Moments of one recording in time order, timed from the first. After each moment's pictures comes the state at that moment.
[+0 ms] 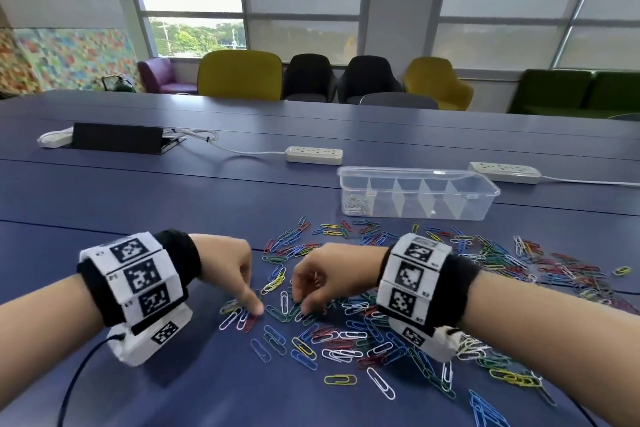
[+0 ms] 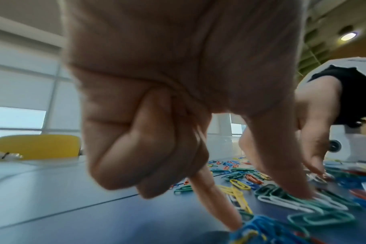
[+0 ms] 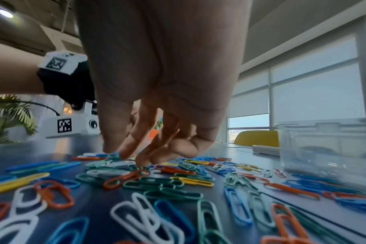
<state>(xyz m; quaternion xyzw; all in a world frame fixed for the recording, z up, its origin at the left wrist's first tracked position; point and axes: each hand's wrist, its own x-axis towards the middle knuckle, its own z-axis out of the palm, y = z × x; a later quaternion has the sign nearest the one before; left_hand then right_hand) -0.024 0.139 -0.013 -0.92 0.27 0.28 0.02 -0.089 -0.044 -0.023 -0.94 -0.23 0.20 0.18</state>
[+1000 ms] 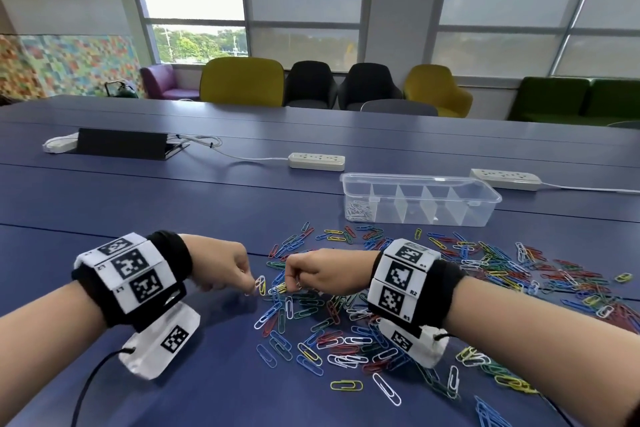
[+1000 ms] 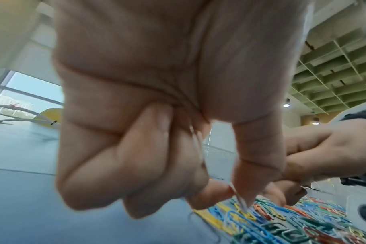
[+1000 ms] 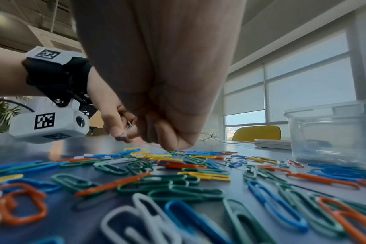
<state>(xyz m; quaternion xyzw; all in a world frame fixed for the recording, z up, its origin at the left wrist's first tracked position) -0.017 0.152 -0.011 -0.91 0.24 0.34 -0.06 -0.082 -0.030 -0.020 -0.94 -0.21 0.20 0.20</state>
